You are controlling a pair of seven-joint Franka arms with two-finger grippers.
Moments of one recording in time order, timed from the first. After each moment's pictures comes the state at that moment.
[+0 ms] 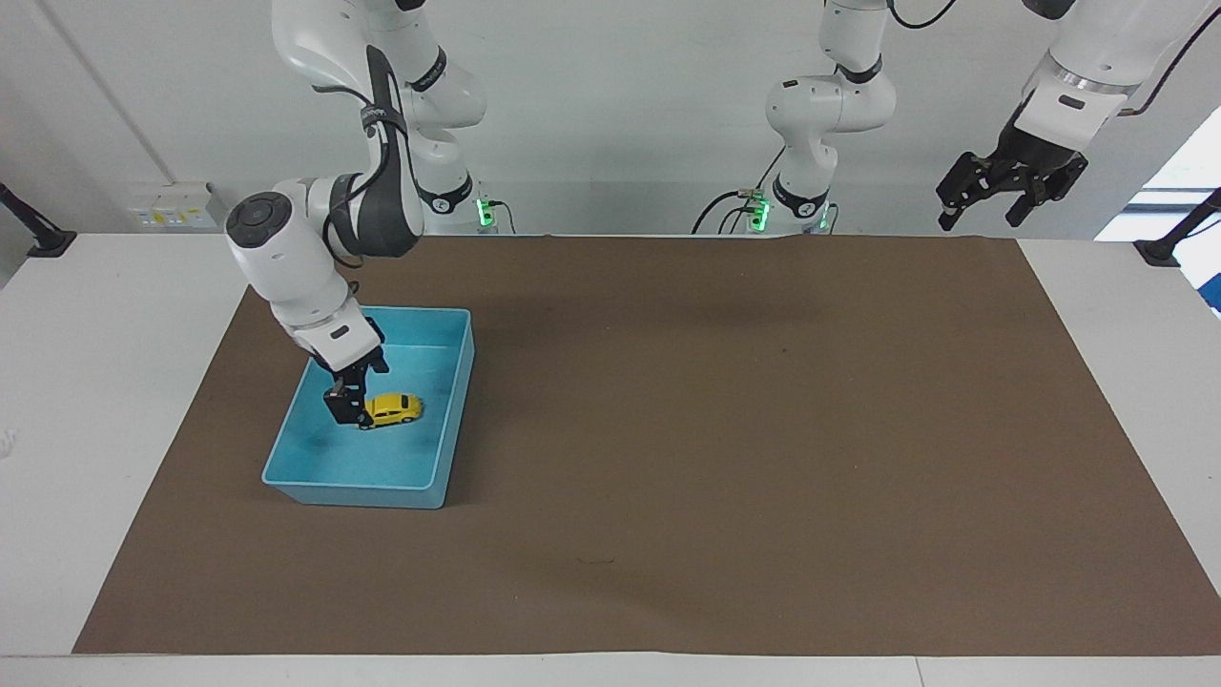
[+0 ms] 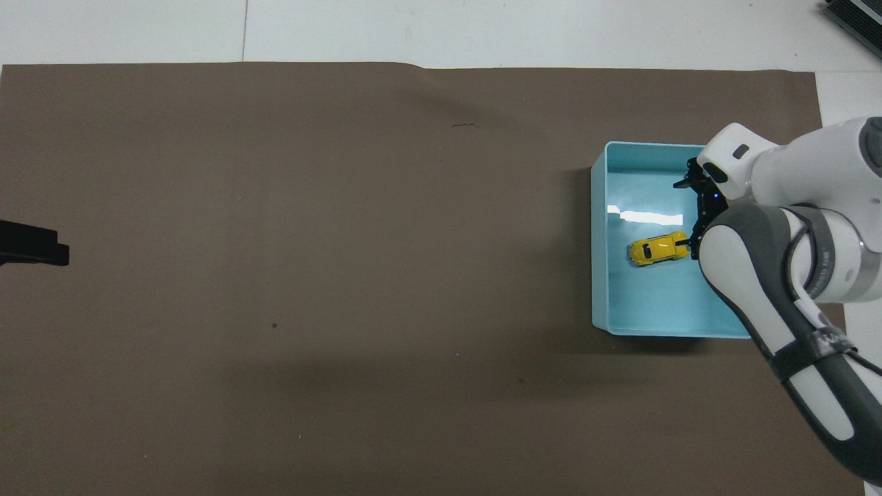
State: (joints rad) left arm 0.02 -0.12 -0.03 -1.61 -0.03 1.50 -0.06; right arm -0.05 0.19 0.04 -1.88 0.05 2.12 -1.57
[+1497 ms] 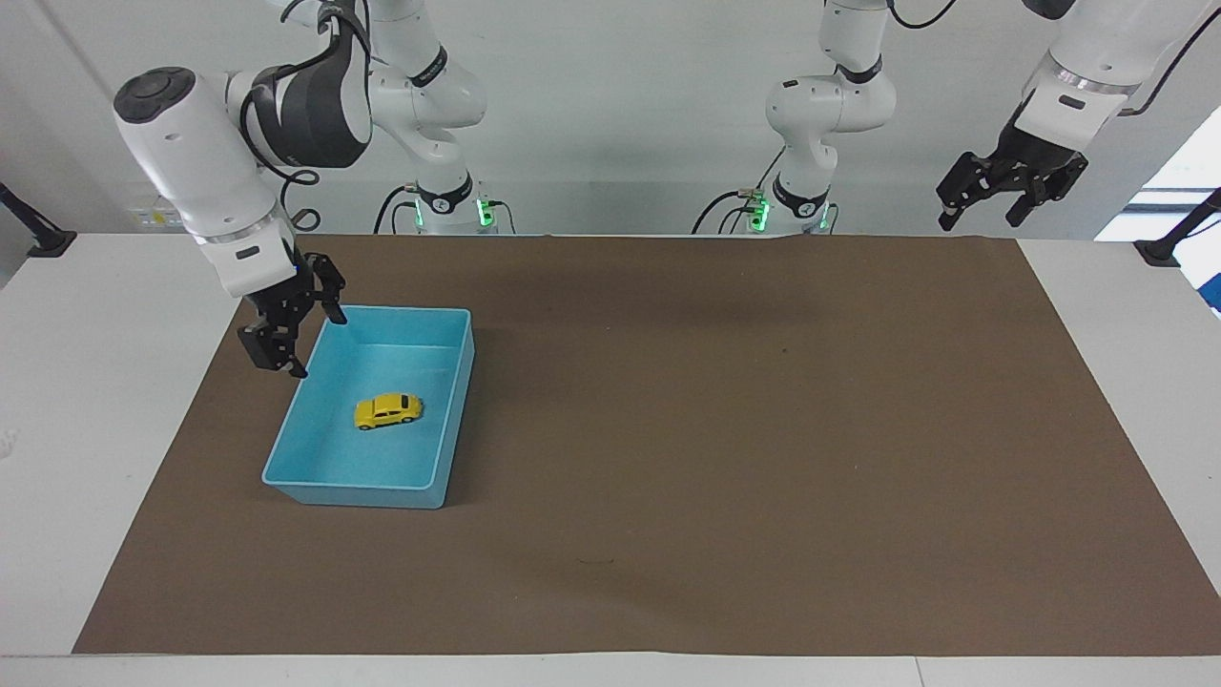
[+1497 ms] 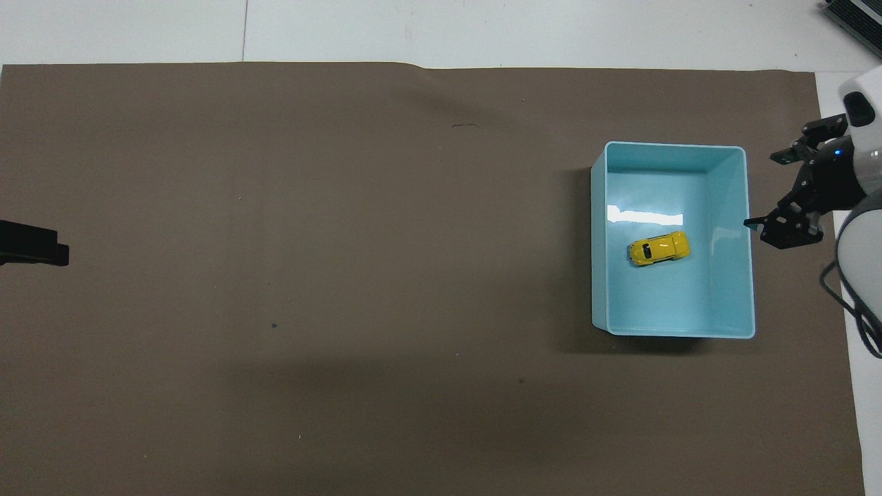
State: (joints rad) left arm 0.02 -0.12 -0.03 -1.61 -0.03 1.50 -0.06; right arm -0.02 0.06 -0.03 -1.65 0.04 1.81 -1.08
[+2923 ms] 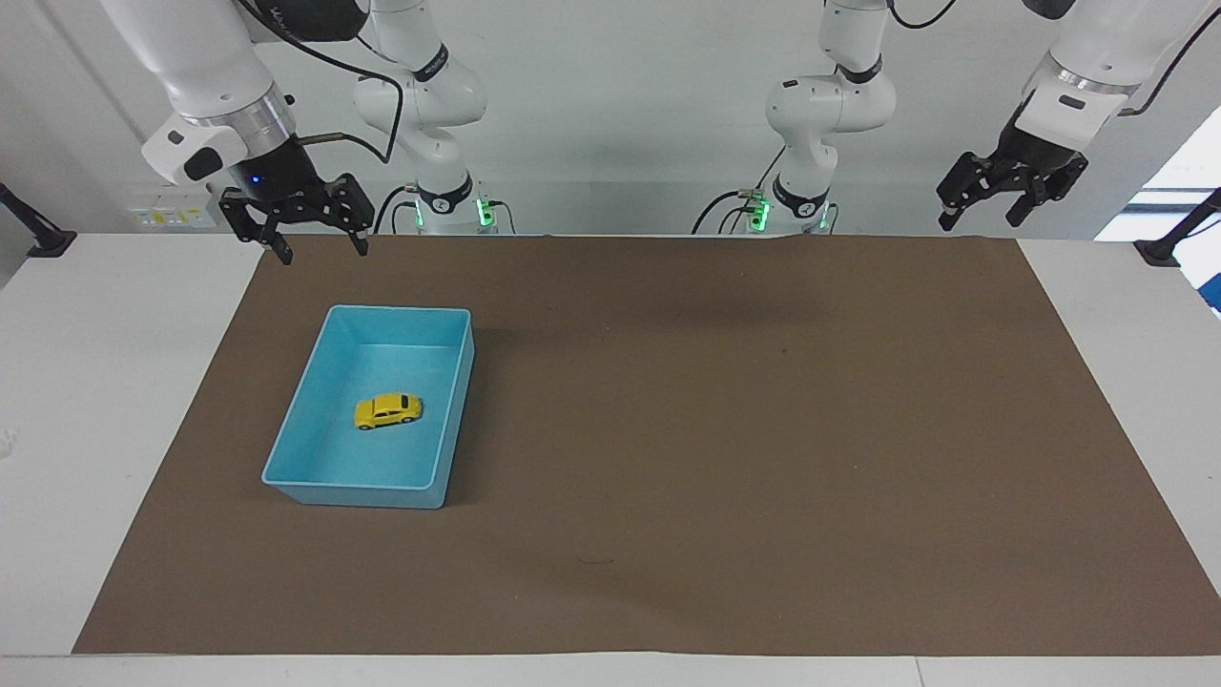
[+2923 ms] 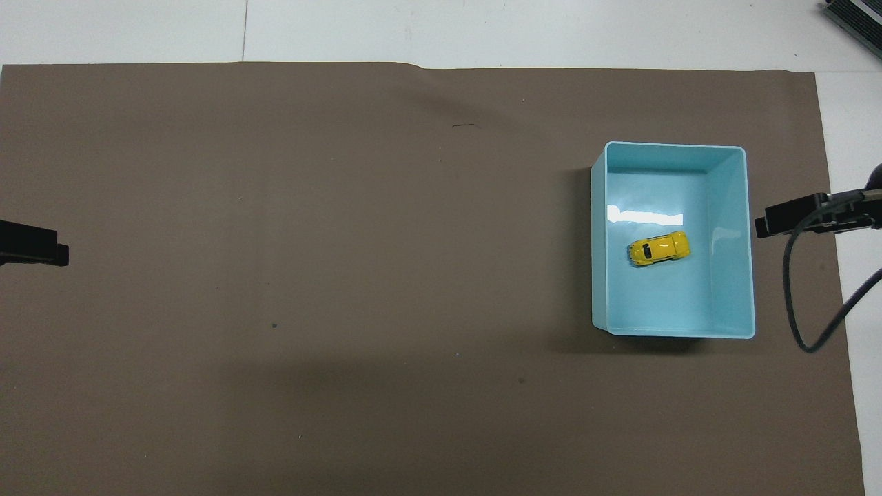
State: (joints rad) left arm 0.02 -0.12 -0.03 -1.61 -0.03 1.50 -0.06; right arm 0.05 0.01 -0.09 -1.53 0.07 1.52 -0.08
